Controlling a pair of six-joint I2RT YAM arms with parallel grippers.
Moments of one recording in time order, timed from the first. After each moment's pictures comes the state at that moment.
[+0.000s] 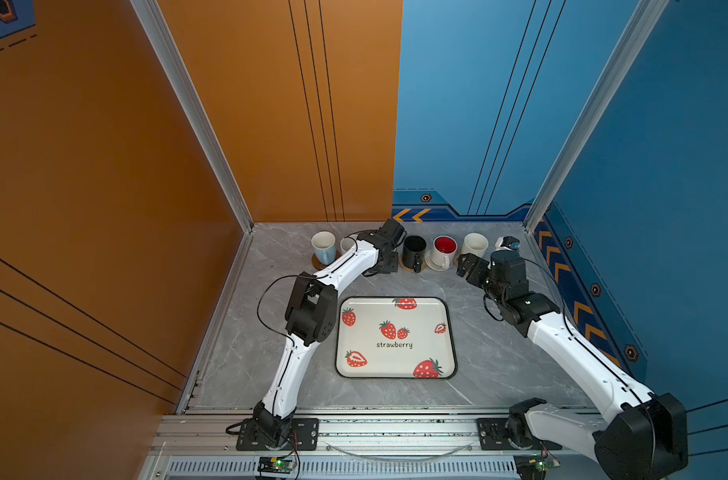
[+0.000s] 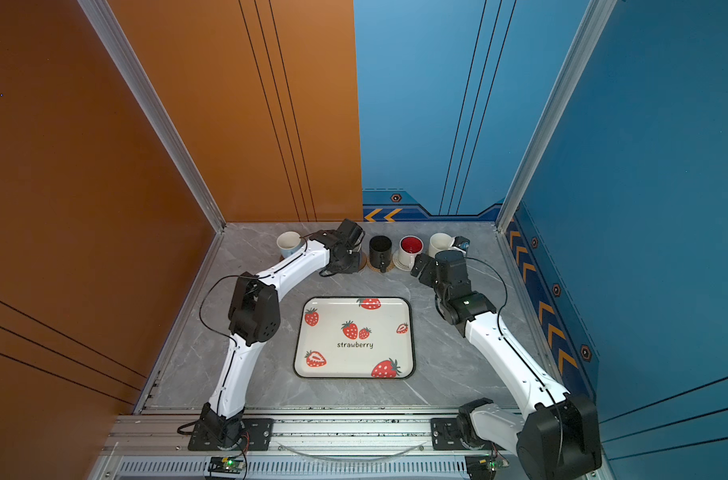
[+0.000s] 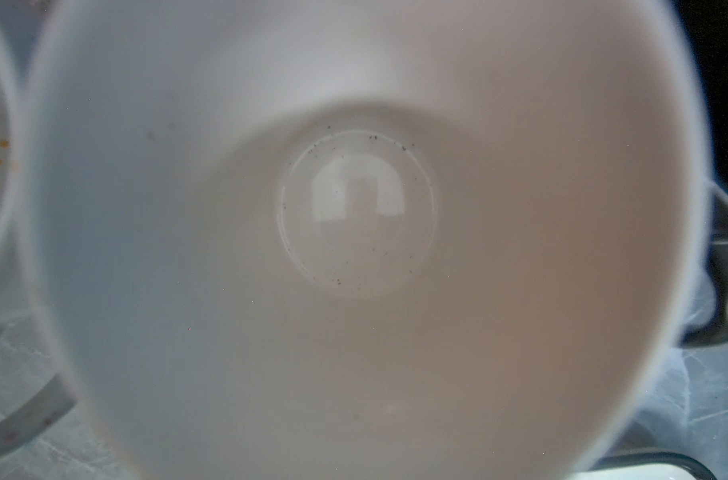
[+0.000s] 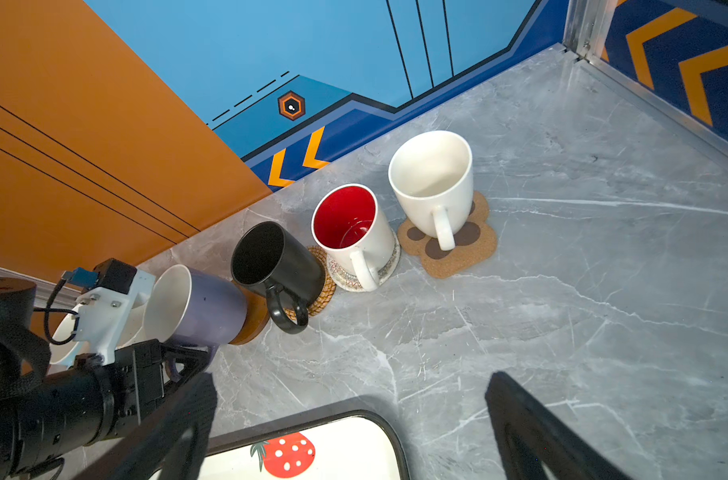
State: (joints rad) left arm -0.56 2.32 2.10 -0.91 -0.15 -0.47; right arm 0.30 1.17 0.91 -0.24 0.22 0.61
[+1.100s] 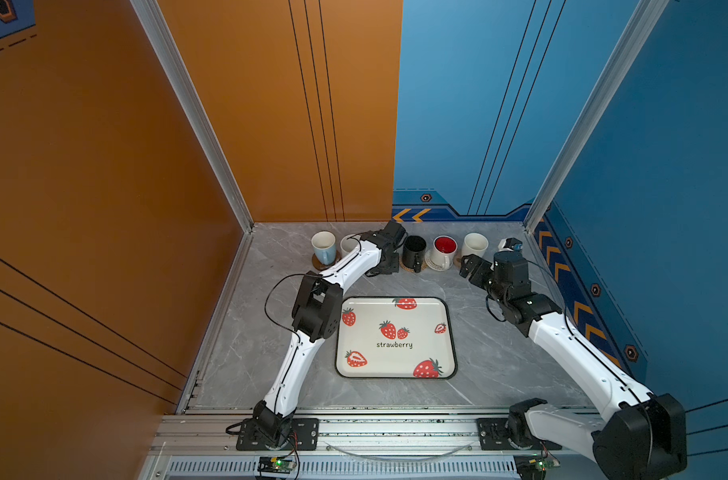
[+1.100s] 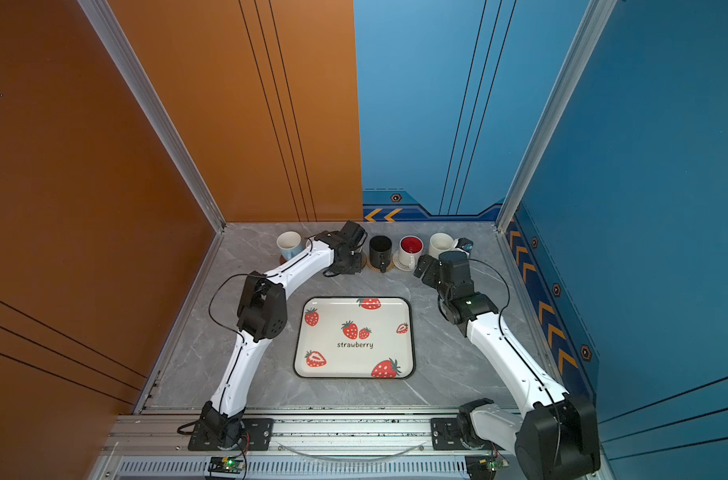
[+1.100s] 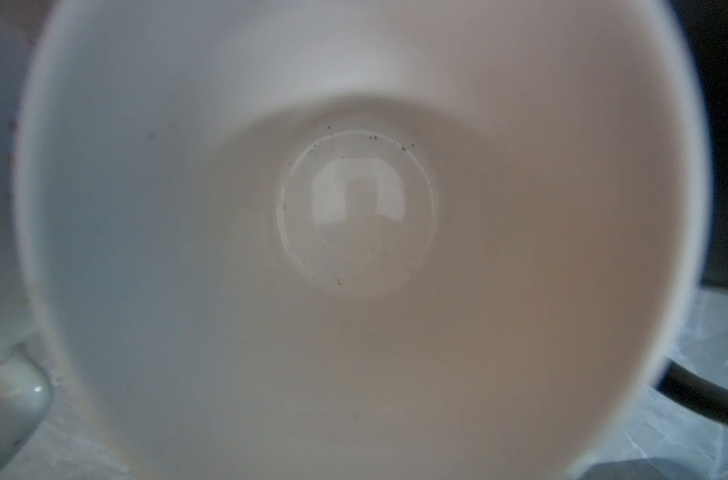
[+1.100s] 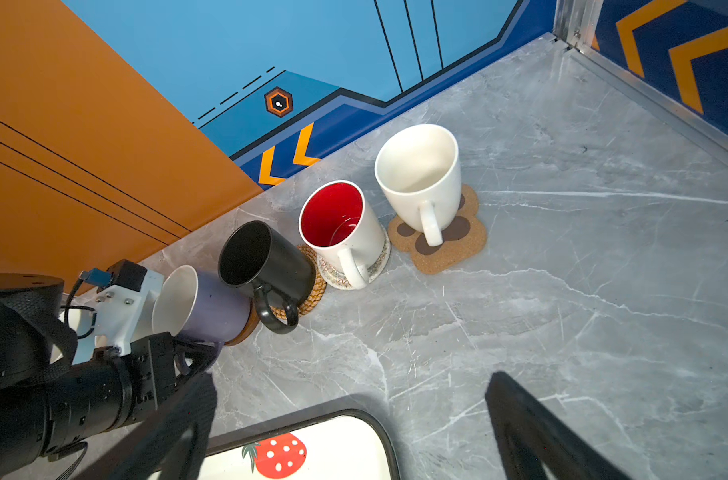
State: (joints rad) left arm -0.56 2.40 2.18 -0.94 -0.15 -0.51; right arm 0.27 1.17 0.89 -0.24 0.20 0.61
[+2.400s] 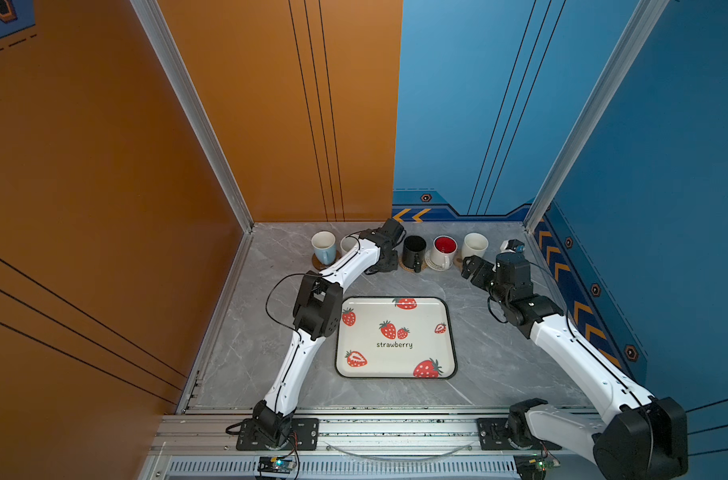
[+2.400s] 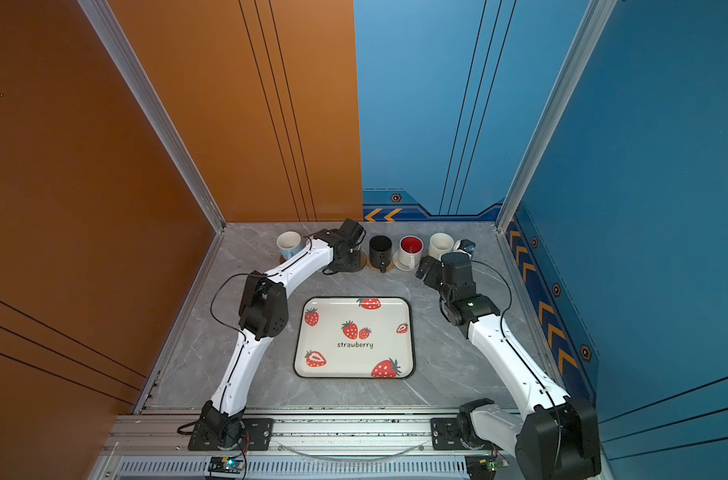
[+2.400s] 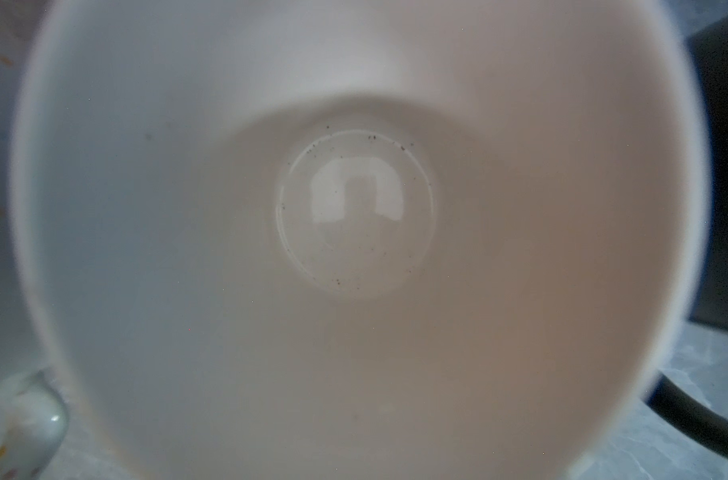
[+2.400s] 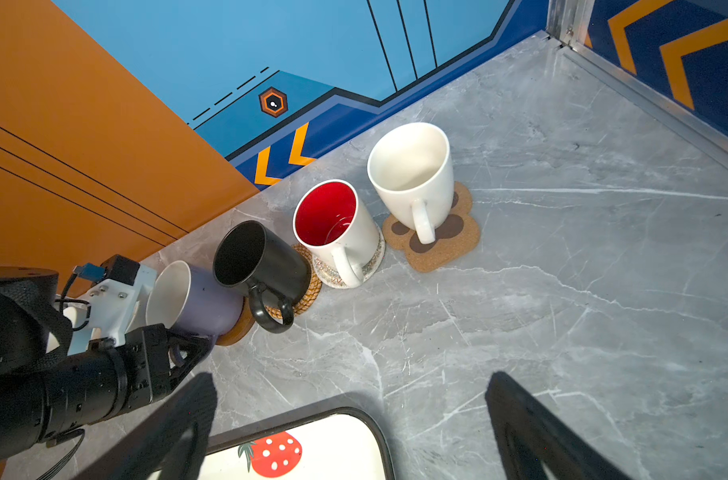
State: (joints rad) left arm -0.54 2.44 2.23 -0.95 -0.15 -0.51; right arm 0.25 1.16 0.87 -0.24 0.19 0.61
